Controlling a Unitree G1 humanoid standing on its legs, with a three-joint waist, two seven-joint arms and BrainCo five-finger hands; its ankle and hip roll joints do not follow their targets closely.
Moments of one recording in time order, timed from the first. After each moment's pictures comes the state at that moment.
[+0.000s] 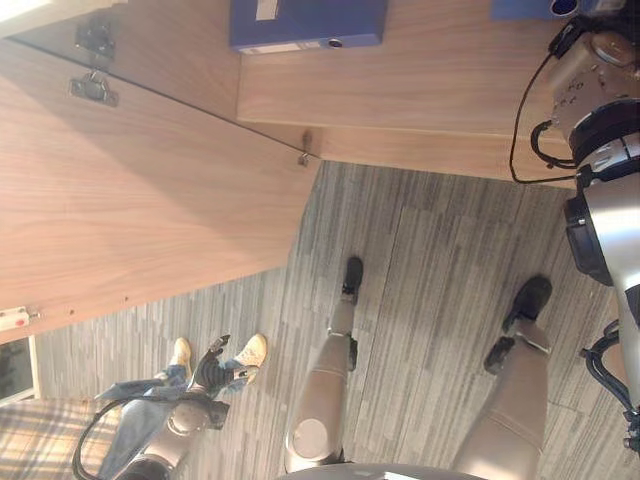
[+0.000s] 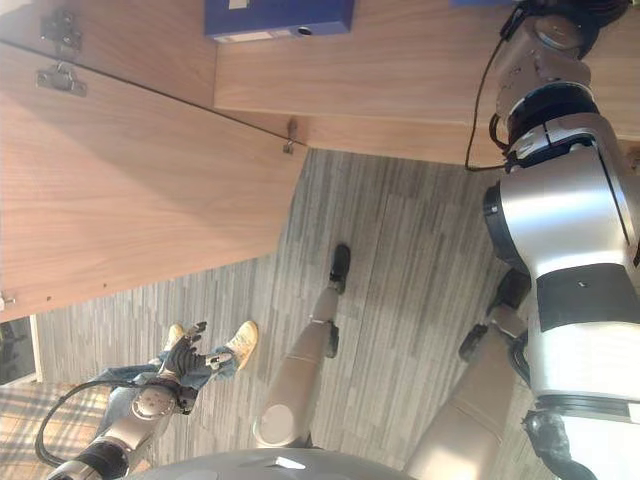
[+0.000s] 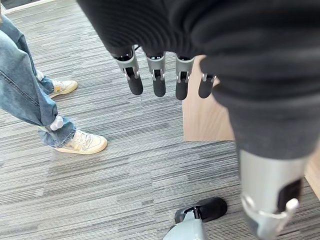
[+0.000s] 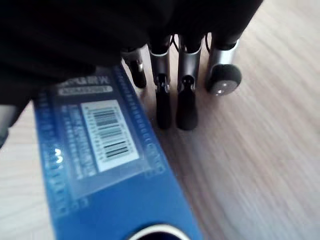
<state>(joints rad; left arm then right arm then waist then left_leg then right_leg) -0.01 0.46 -0.47 0.79 -0.31 -0.25 0.01 -1.69 -0.50 0.56 1.52 0.95 -0.05 -0.48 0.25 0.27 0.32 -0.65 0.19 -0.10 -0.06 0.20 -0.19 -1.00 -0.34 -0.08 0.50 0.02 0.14</state>
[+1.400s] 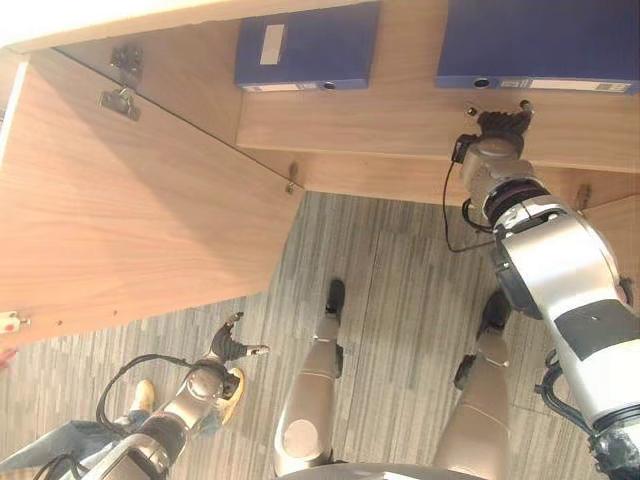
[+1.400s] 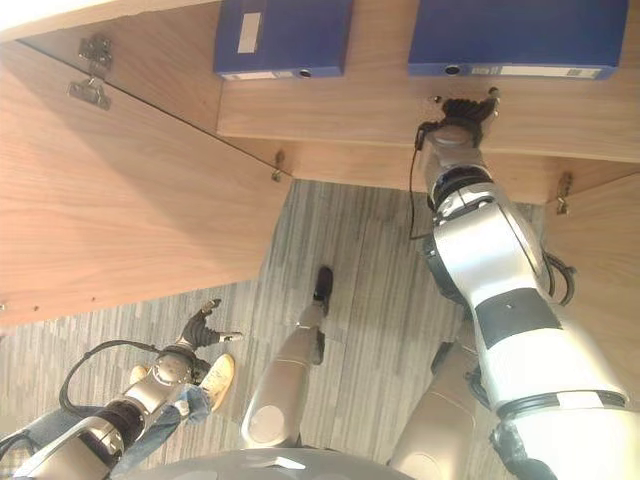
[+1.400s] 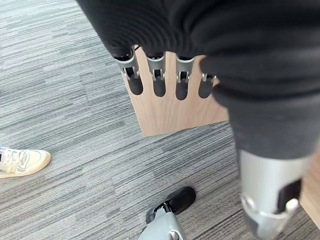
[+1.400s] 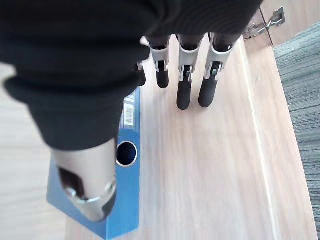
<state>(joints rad) -0.20 0.45 -0.59 0.87 -0.21 -0.18 0.05 -1.45 -0.27 0.40 1.55 0.65 -0.01 -0.43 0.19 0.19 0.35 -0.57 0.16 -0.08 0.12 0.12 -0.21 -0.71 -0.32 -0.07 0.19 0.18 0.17</state>
